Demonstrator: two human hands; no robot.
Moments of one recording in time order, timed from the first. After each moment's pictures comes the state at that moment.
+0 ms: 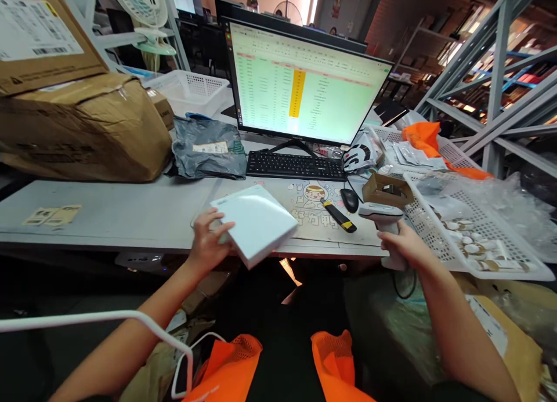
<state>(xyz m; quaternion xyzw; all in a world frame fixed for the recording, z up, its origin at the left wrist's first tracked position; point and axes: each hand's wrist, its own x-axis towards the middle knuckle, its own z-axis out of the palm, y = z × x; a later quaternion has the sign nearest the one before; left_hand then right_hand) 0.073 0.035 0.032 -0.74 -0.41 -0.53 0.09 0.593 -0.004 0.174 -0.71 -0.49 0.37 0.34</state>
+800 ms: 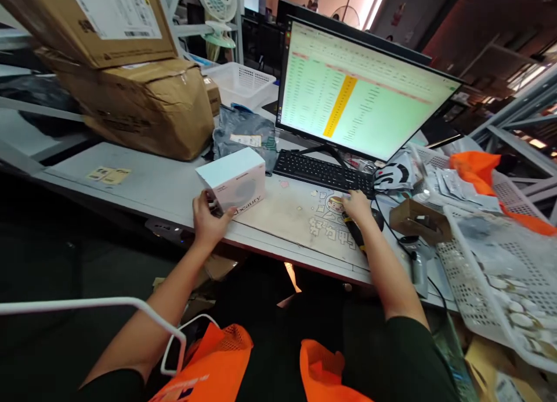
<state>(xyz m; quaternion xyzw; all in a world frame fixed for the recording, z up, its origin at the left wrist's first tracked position) 0.047 0.049 0.015 -0.47 -0.66 -0.58 -0.02 0.466 0.211 0.118 -0.70 -0.71 0.03 0.06</state>
